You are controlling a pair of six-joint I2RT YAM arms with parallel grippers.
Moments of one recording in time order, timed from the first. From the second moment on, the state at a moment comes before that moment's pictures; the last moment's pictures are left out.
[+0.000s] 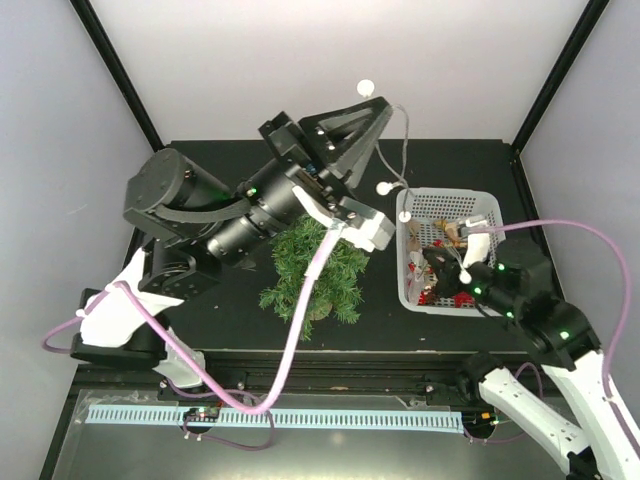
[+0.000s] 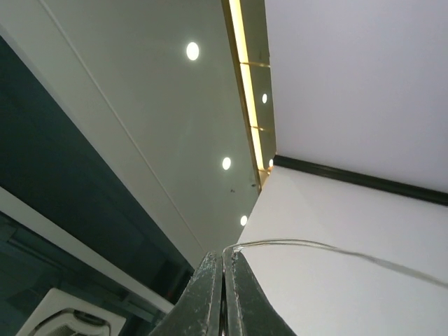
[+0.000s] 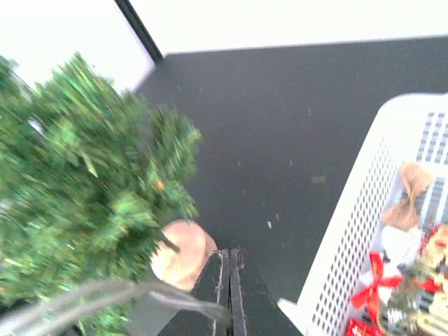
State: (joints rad) left arm -1.41 1.56 2.35 -0.24 -0.29 1.68; right arm 0.53 0.61 0.95 -0.81 -0.16 0.34
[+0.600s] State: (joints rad) left arm -1.35 1.31 2.21 -0.31 -0.49 1.67; right arm 0.53 0.77 1.42 -0.94 -0.20 0.34
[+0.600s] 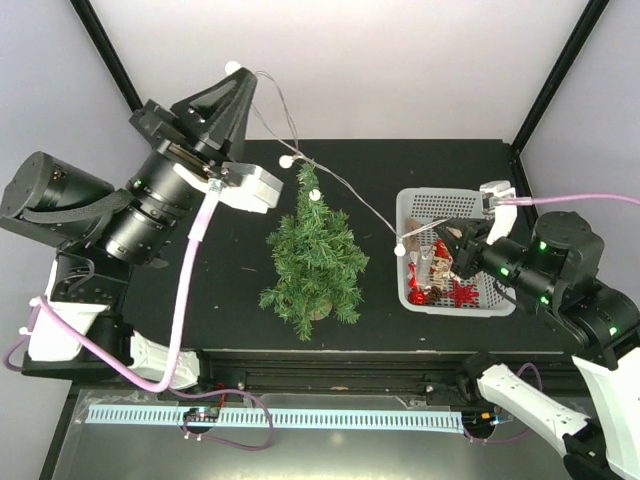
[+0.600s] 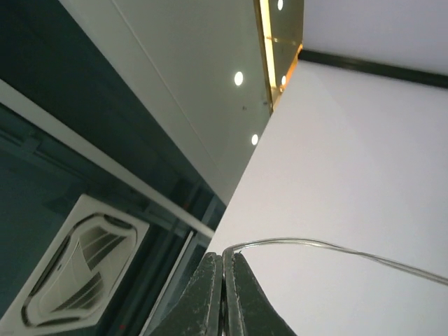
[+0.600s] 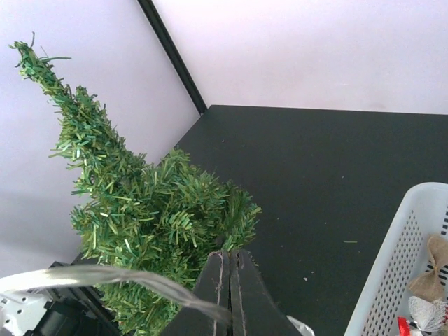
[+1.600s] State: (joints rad) left arm -1.08 1.00 2.08 -0.60 -0.27 1.17; right arm 0.53 1.00 1.98 -0.96 -0.06 0.43
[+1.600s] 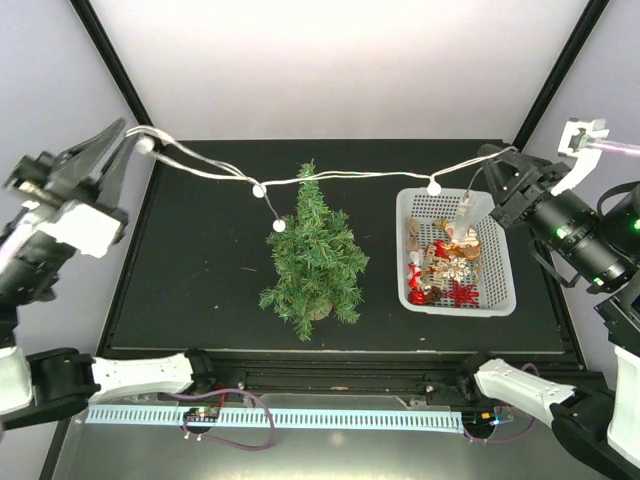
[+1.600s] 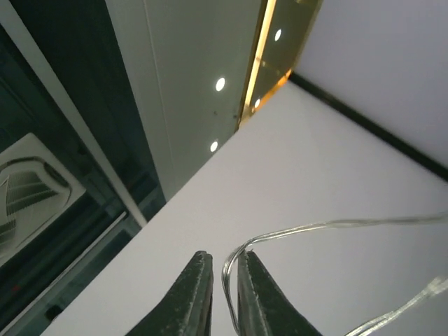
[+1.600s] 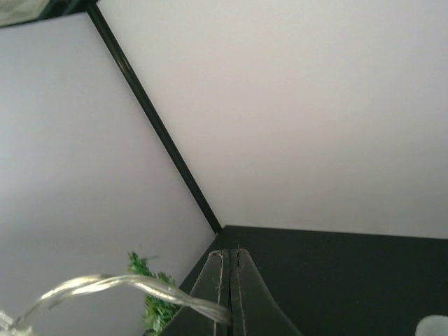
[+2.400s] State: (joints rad) left arm -1.07 0.43 1.13 -0.44 0.44 1.45; right arm 0.53 1.10 2.06 -0.82 -0.14 0.64
